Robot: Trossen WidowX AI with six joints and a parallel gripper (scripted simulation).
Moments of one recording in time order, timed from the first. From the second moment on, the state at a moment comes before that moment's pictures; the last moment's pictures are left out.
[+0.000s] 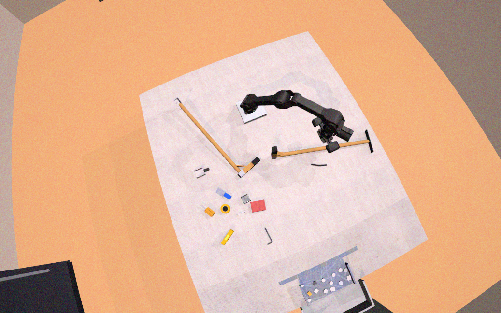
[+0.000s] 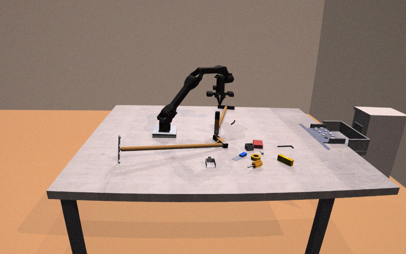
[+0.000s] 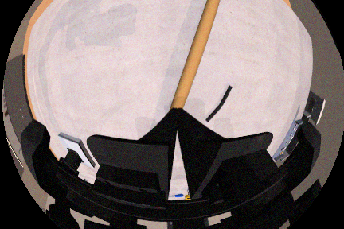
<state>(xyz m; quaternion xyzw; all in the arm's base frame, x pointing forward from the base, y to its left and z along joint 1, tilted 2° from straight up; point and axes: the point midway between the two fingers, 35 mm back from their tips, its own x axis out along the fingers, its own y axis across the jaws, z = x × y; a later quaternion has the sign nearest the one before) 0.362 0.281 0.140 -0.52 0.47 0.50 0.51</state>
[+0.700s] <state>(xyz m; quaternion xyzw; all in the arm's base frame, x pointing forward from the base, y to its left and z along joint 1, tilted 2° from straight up) 0.325 0.282 0.146 -0.47 0.52 0.46 0.55</state>
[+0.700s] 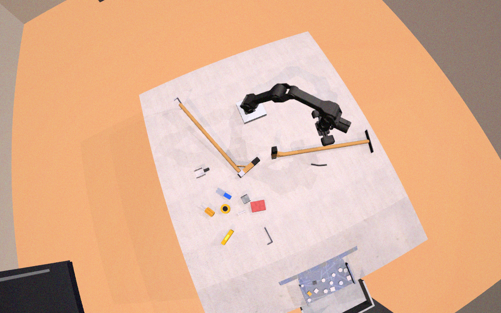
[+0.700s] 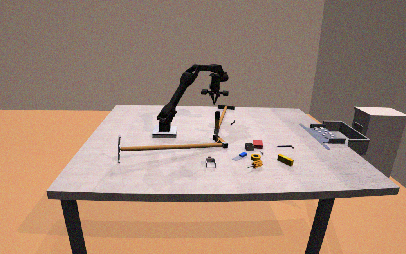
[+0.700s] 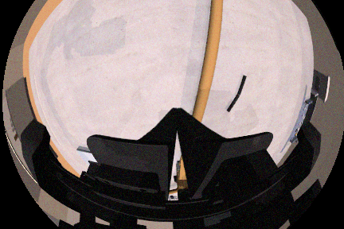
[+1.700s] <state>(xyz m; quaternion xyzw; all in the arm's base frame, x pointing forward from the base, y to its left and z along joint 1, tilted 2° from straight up) 0.329 0.286 0.096 -0.46 0.53 0.44 0.56</state>
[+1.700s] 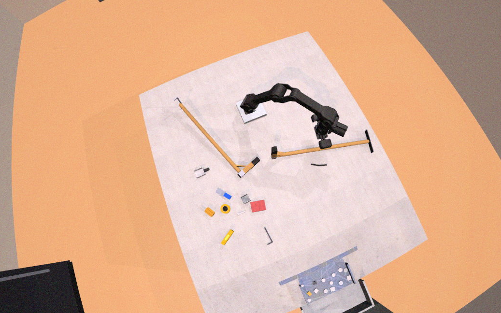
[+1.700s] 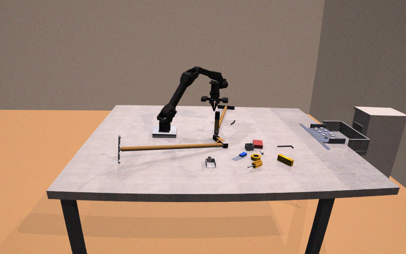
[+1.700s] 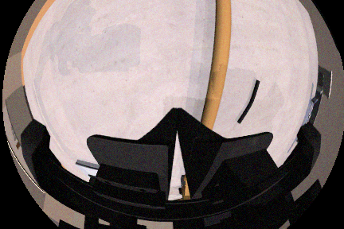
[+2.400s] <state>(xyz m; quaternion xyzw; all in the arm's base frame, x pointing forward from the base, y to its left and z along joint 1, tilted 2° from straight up) 0.327 0.285 0.053 -0.45 0.53 0.43 0.57</state>
